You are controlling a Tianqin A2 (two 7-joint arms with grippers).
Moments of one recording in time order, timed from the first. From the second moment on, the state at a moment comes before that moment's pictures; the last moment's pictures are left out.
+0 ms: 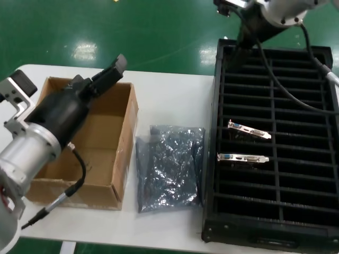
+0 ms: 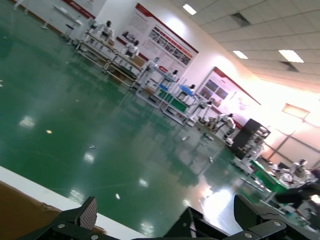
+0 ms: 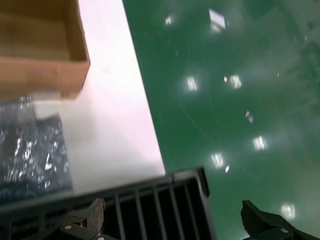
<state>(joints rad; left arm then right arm) -0.64 -0.80 2.25 -1.57 -2.47 -0.17 -0.58 1.77 0.00 -2.75 0.29 1.21 -0.86 0.50</state>
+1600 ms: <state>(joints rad) -0.82 -0.66 2.24 -1.32 -2.46 -0.02 -0.56 1.58 0.00 -2.75 0.26 1.23 -0.90 0.51</state>
